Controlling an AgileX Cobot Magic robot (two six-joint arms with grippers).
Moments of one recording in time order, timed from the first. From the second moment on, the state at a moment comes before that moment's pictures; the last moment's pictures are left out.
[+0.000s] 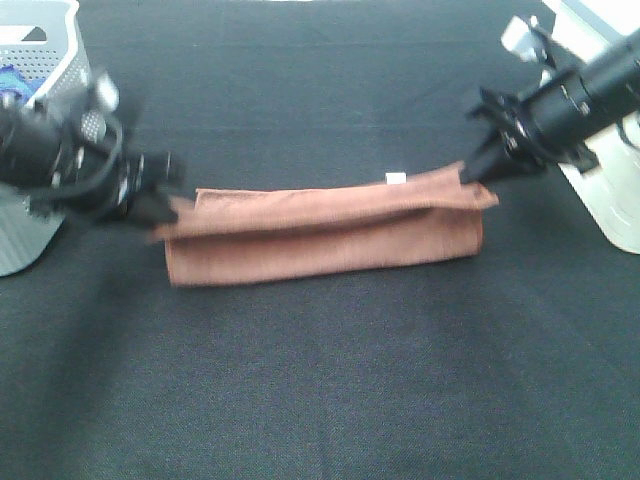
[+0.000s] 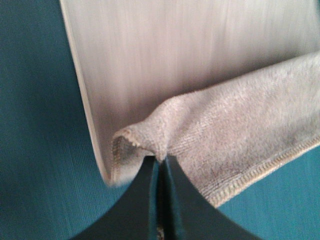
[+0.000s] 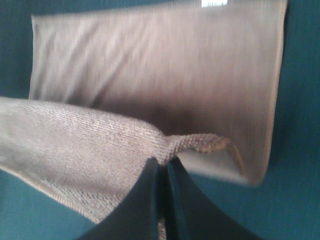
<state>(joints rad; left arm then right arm) -0.22 1.76 -0.99 -0.91 0.38 0.57 0.04 1.89 -1.27 0.72 0.76 -0.50</state>
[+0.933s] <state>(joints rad) -0.22 2.15 -1.38 -0.89 0.32 0.61 0.04 2.30 -1.69 0.59 0.77 -0.40</state>
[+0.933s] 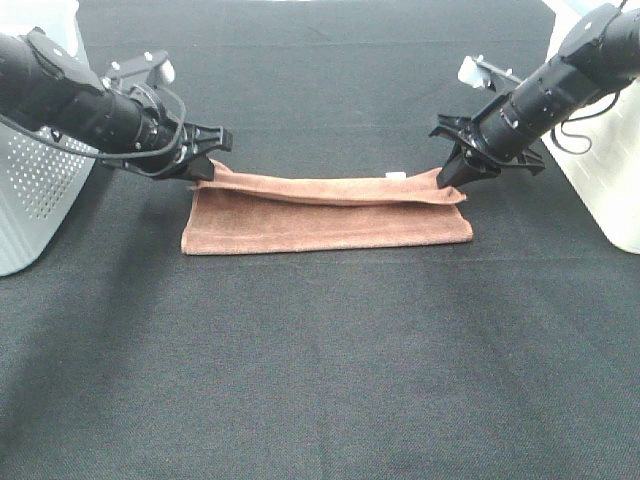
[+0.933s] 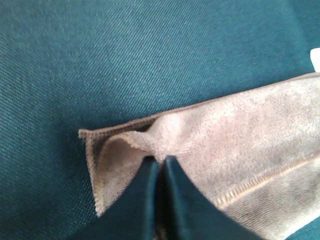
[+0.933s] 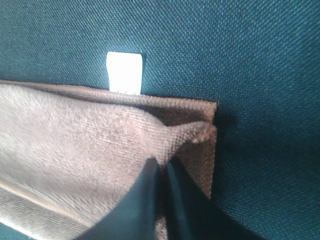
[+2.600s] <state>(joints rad) -0.22 2.30 -1.61 -0.58 0.67 0.10 0.04 2.28 -1.70 0.35 0.90 -0.16</state>
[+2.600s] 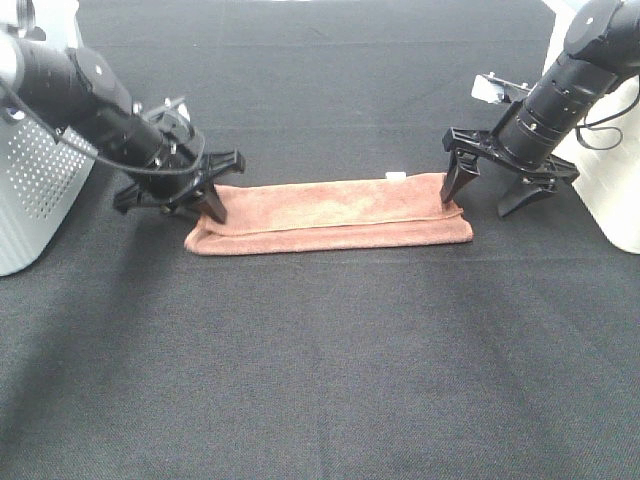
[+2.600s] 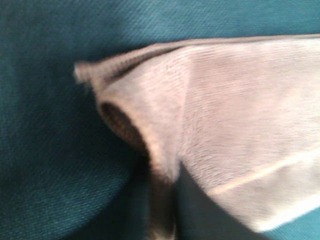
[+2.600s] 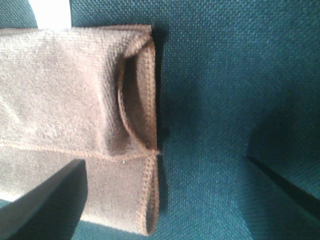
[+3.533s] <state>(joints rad) -0.21 2.24 -2.06 -0.13 1.21 -0.14 0.04 2.28 -1.70 0.35 0.89 -0.16</state>
